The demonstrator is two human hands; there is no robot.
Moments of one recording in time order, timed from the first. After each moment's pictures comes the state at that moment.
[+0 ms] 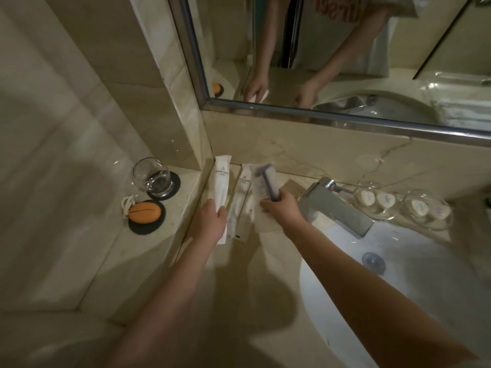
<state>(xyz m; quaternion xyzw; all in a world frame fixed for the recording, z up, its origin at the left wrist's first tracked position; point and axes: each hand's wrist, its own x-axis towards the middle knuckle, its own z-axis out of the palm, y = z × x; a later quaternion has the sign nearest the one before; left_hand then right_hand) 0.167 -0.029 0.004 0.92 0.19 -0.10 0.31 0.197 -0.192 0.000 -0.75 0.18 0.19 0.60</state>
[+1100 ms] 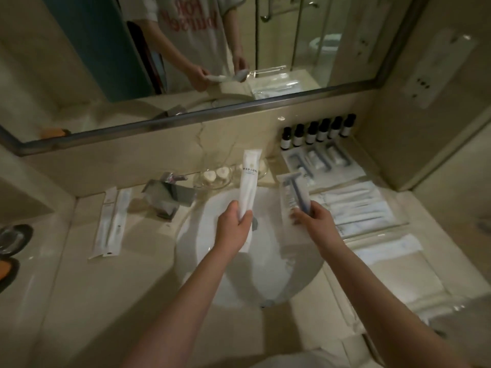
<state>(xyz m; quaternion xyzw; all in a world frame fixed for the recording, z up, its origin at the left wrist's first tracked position) 0.018 -0.361 0.046 0.87 -0.11 -0.12 0.46 -0.060 -0.531 0.034 -0.70 0.34 -0.10 0.62</state>
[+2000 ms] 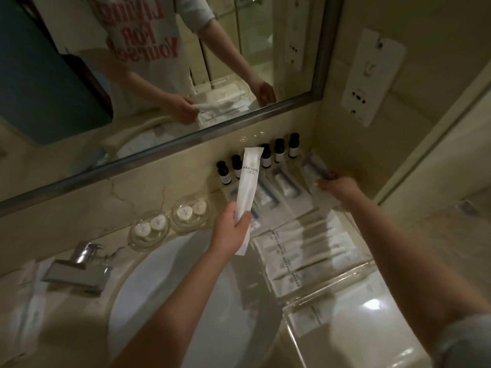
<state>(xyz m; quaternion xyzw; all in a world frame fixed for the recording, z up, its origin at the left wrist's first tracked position) 0.081 -0.557 0.036 0.86 -0.17 -0.18 0.45 0.018 -0.829 0.009 -0.70 0.45 -0.04 0.55</state>
